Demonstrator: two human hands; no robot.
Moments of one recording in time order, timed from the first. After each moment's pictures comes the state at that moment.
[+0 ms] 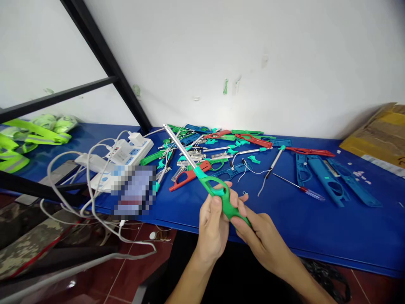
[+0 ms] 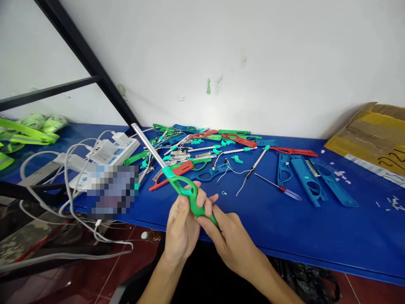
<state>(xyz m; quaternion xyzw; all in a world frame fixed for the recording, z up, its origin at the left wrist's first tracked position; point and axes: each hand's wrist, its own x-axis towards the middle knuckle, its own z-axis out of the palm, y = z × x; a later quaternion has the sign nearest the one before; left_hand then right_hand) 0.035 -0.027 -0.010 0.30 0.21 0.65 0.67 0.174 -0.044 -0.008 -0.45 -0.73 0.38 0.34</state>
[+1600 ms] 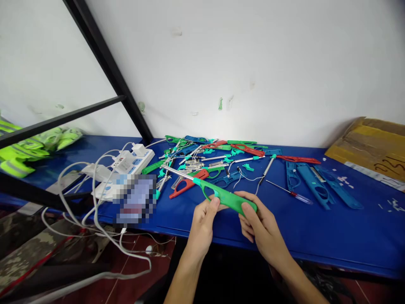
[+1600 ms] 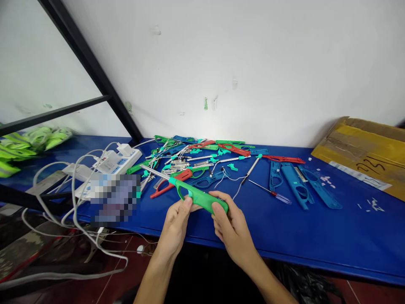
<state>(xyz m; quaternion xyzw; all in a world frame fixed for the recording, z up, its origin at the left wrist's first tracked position) 0.006 -0.016 -0.026 0.44 0.37 0.56 0.59 0.171 -0.039 -0.016 -0.44 -0.49 0.56 0.51</state>
